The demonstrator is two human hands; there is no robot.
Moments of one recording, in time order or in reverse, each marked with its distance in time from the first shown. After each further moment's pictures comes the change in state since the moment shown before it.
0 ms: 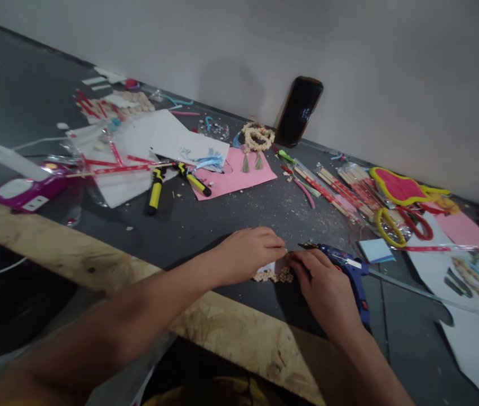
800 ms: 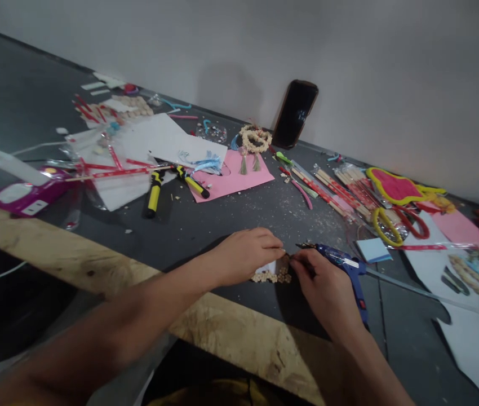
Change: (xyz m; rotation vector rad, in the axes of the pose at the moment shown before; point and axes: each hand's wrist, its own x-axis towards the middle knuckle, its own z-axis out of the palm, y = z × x) left_hand 0.000 0.000 0.001 -0.002 0.012 0.003; right_hand -0.001 0.001 -0.002 0.127 0.036 0.127
